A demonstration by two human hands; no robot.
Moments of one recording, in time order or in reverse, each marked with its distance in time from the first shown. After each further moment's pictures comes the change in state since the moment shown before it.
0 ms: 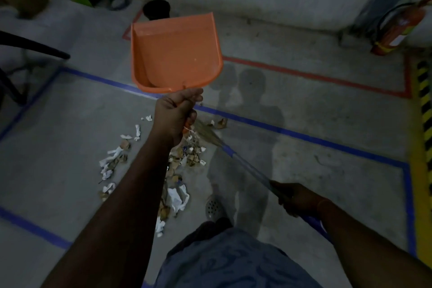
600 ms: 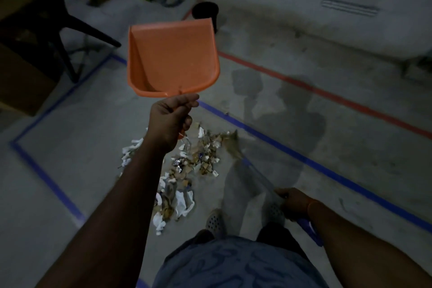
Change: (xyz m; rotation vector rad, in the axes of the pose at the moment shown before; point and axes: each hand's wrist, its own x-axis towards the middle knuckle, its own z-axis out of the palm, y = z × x) left_hand 0.056 0.019 -0.010 0.086 0.241 0.069; right_hand 0.118 -0.085 -0.081 -0.495 -0.134 -0.041
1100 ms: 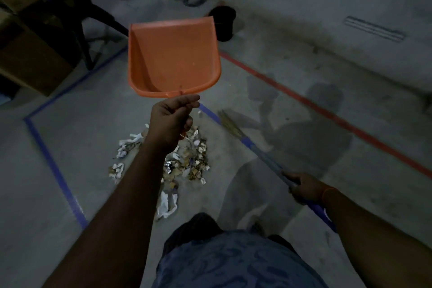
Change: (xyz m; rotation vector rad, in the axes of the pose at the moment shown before) left_hand 0.045 0.001 0.106 0.010 0.157 0.031; right_hand 0.039 0.022 -0.201 -0.030 0.015 -0.140
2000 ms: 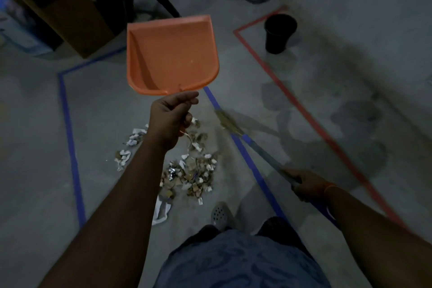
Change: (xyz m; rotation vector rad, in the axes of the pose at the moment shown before) left_hand 0.194 0.000 -0.048 -0.093 0.366 -0.034; right_hand 0.214 -0.179 -0.161 -0.389 -0.194 -0.136
